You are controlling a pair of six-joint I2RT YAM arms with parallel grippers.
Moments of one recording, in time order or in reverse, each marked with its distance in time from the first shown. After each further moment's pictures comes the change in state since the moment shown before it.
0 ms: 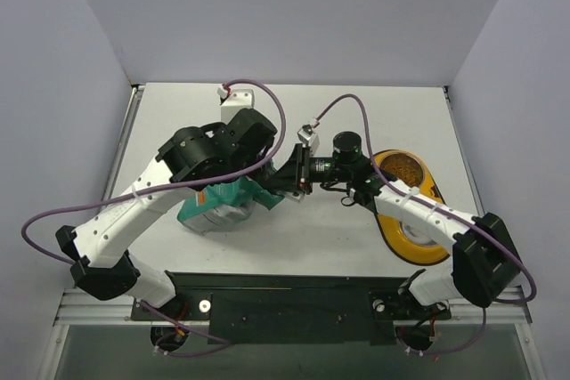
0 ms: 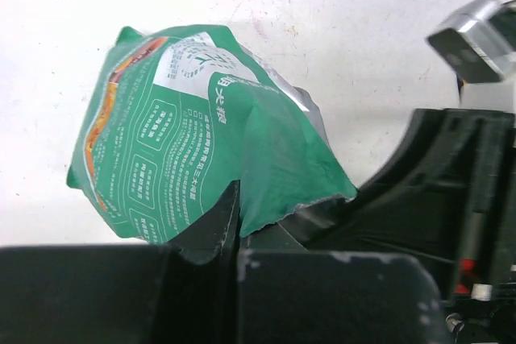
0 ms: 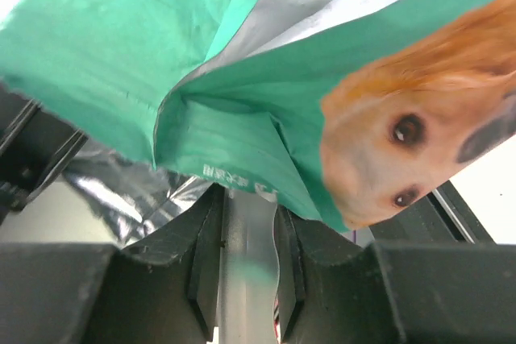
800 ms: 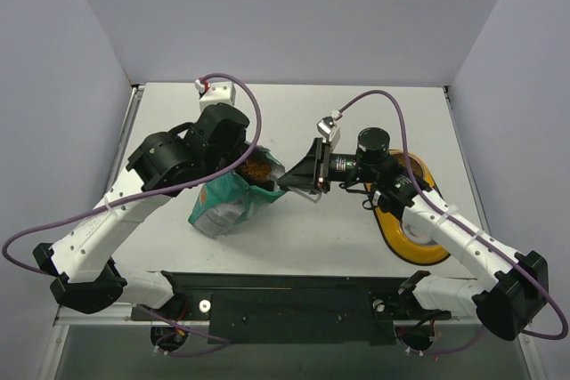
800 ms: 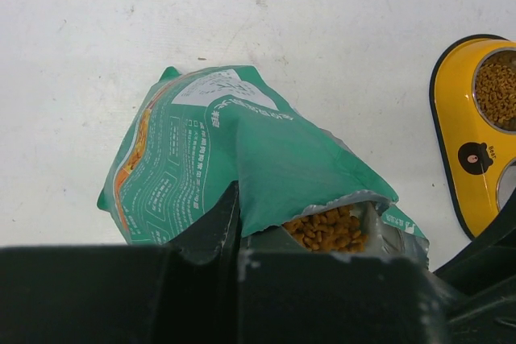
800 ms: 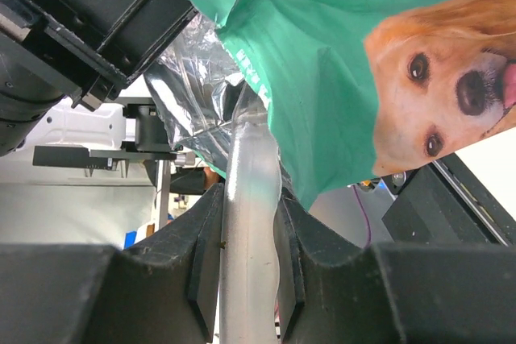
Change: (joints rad) left arm 0.070 -0.130 -0.068 0.106 0.037 0.100; right arm -0.034 -0.253 0.036 -0.238 0.035 -0.037
